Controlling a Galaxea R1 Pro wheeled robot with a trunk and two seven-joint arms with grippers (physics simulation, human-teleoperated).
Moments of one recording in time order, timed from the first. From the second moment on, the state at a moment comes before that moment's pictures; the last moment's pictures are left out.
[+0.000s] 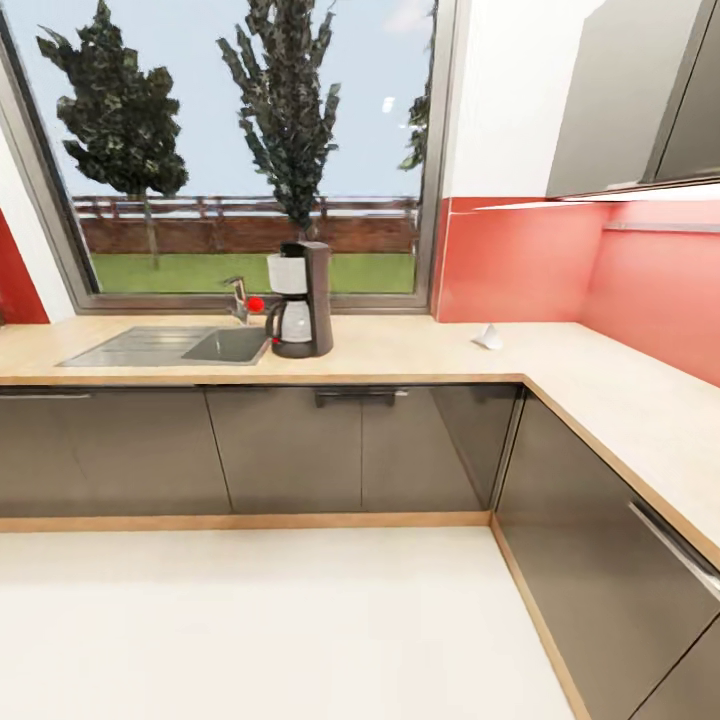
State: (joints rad) left arm 0.06 -0.01 0.01 -0.57 0.00 -0.09 0.00; right arm -0.15 -0.06 0.00 -0.31 0.00 -0.01 0.00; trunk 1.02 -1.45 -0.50
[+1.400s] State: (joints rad) left arm 0.06 -0.01 0.01 -0.57 0.00 -0.09 0.00; right arm -0.15 -0.06 0.00 -0.32 0.00 -0.01 0.00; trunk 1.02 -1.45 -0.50
